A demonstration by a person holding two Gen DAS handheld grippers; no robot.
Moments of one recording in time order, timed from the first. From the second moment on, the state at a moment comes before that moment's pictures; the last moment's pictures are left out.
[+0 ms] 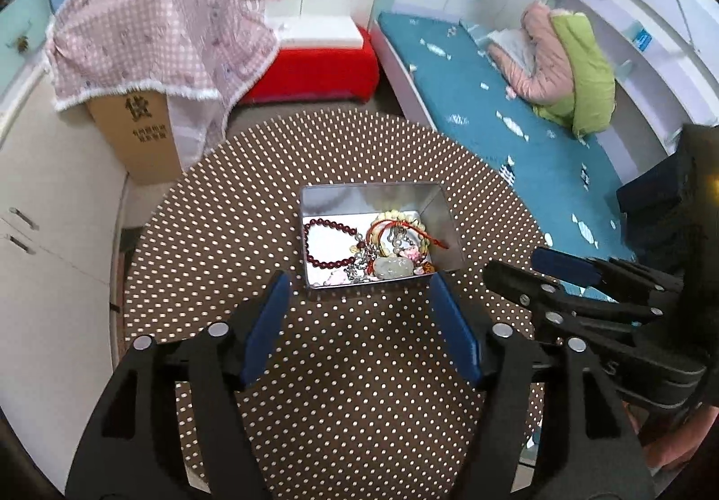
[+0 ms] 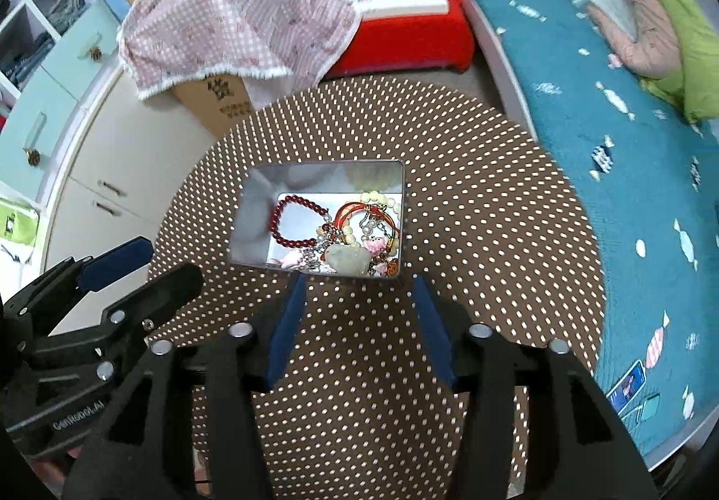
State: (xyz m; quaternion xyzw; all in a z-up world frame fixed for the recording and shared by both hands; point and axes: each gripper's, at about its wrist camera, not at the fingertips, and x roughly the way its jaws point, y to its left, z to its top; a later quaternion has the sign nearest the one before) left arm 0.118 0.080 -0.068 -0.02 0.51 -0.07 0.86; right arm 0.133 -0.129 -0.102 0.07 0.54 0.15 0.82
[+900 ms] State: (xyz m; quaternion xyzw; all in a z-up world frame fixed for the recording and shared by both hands) left arm 0.023 0.042 0.082 0.02 0.33 -0.01 0.94; right arm 0.054 -0.169 0.031 0.05 0.36 0.18 0.91
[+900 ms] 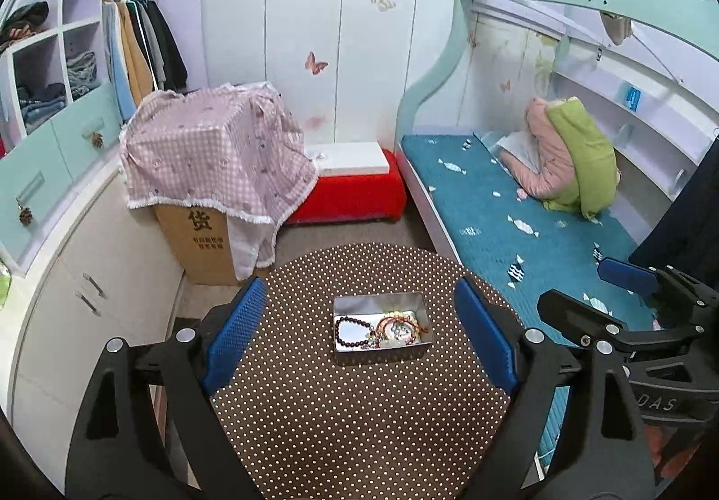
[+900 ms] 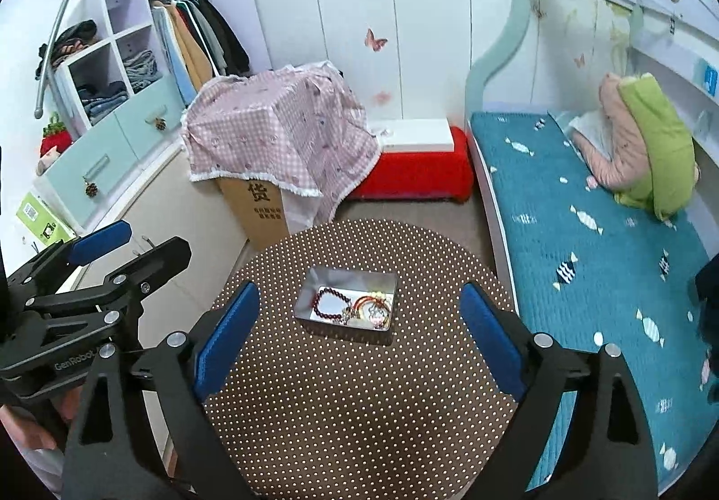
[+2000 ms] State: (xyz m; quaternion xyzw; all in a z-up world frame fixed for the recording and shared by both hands) left arm 0.009 0.036 0.093 0.03 0.30 -0.01 0.95; right arm 0.040 -0.186 0.039 0.05 0.33 0.17 0.92
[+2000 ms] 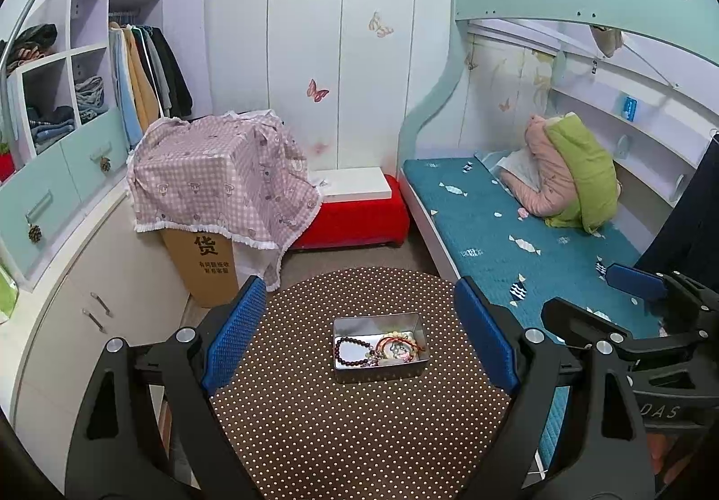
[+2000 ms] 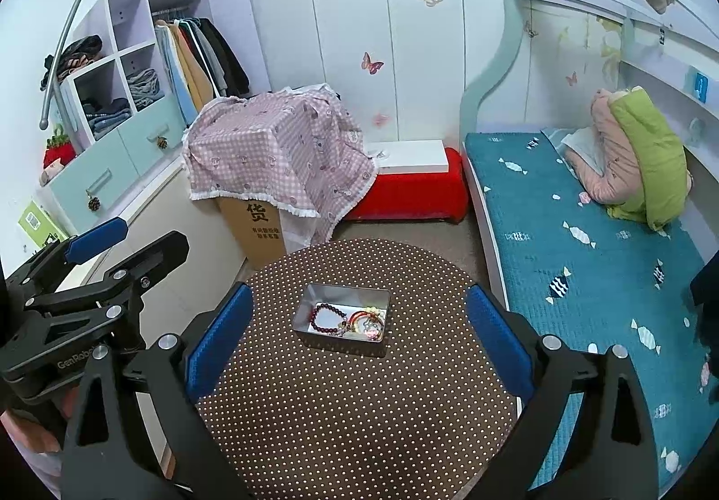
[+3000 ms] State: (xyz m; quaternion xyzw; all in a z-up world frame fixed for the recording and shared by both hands) left arm 0.002 0.025 0.102 0.03 0.29 -0.01 0.96; right arm 0.026 -0.185 0.040 0.06 0.34 0.18 0.92
